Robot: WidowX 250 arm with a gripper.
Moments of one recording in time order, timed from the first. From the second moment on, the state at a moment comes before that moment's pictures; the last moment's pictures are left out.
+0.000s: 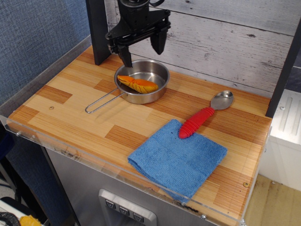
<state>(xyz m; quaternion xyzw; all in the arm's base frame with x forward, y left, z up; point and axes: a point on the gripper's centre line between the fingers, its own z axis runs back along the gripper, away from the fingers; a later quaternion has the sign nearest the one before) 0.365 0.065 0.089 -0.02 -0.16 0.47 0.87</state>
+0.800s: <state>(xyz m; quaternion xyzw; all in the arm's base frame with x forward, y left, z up) 0.365 0.069 0.031 0.01 -0.10 0.49 0.86</state>
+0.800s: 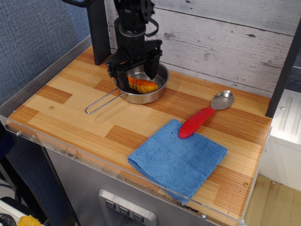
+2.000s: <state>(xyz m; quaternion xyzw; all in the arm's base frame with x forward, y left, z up) 0.371 0.052 0.026 0.00 -0.10 0.46 0.88</state>
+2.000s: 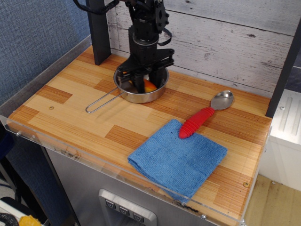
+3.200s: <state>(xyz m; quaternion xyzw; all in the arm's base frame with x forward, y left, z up) 0.265 0.116 0.128 -0.07 -0.16 0.44 0.88</state>
